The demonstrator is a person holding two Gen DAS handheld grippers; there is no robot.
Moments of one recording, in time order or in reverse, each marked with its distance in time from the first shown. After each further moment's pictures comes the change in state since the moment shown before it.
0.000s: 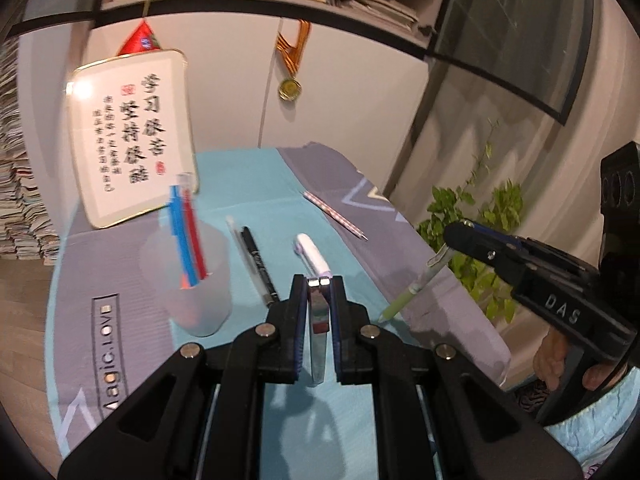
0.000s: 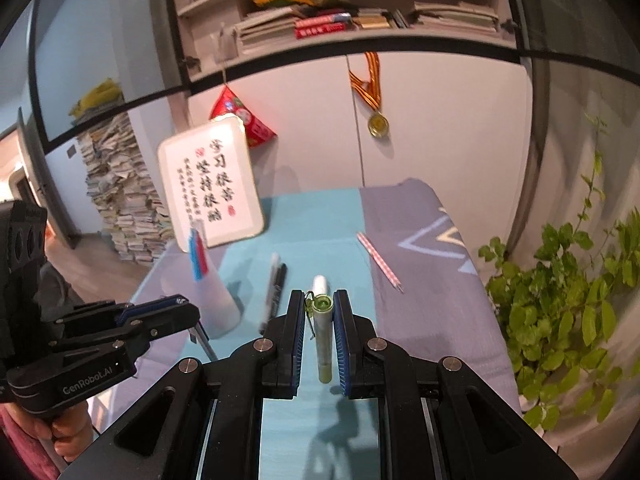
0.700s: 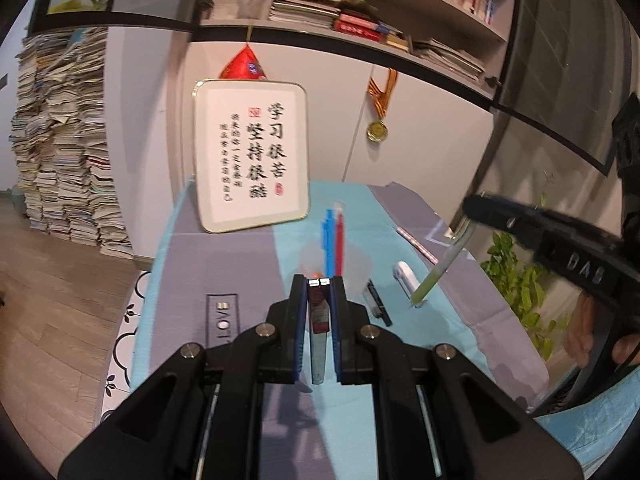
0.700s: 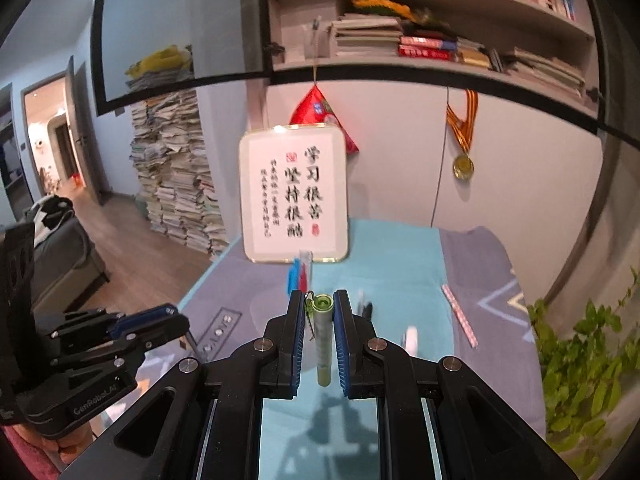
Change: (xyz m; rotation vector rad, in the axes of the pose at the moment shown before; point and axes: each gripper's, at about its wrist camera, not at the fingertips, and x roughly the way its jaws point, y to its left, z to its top) left arm -0.066 0.077 -0.013 -0.108 -0.128 0.197; right arm 0.019 0.107 0.042 -0.210 -0.014 0.091
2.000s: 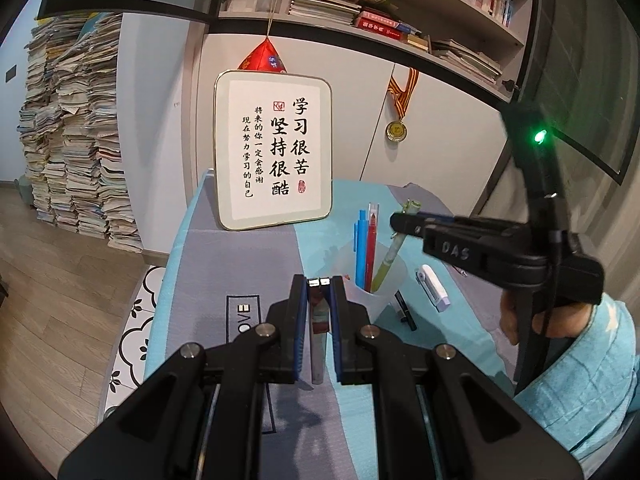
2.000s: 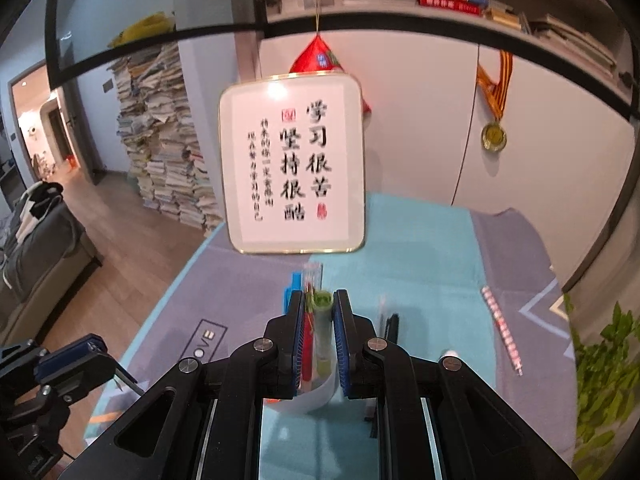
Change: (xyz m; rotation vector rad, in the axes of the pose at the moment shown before) left arm 0.012 0.022 0.003 -0.028 0.013 0.022; right arm 0.116 0.003 0.005 0.023 0.183 0.019
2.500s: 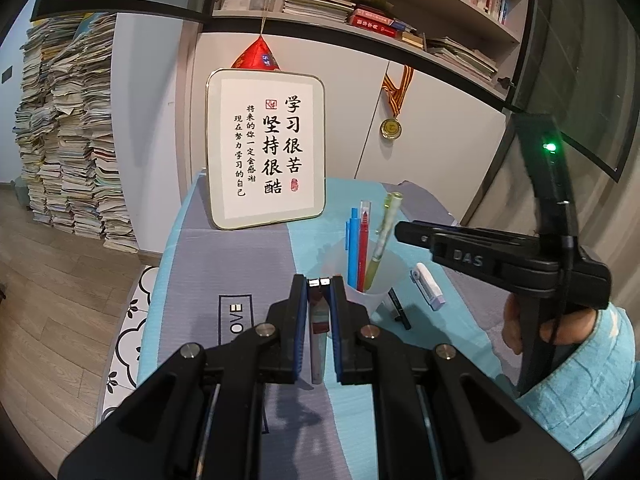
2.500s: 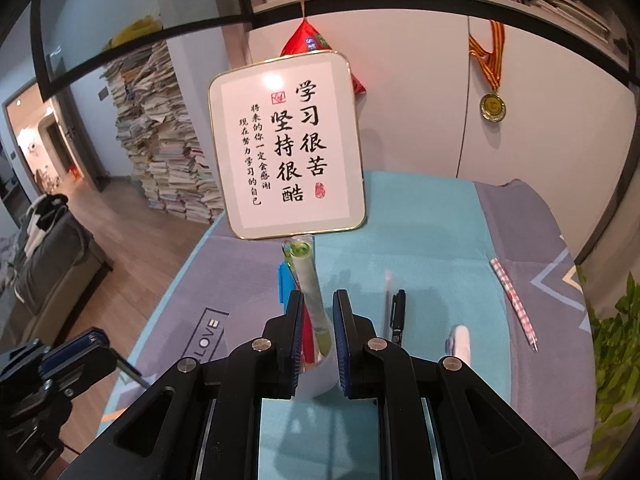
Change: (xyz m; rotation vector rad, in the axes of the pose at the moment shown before) left arm 0.002 -0.007 0.000 0.010 0.009 -0.015; right arm -0.008 -0.015 -0.011 0.074 0.010 0.036
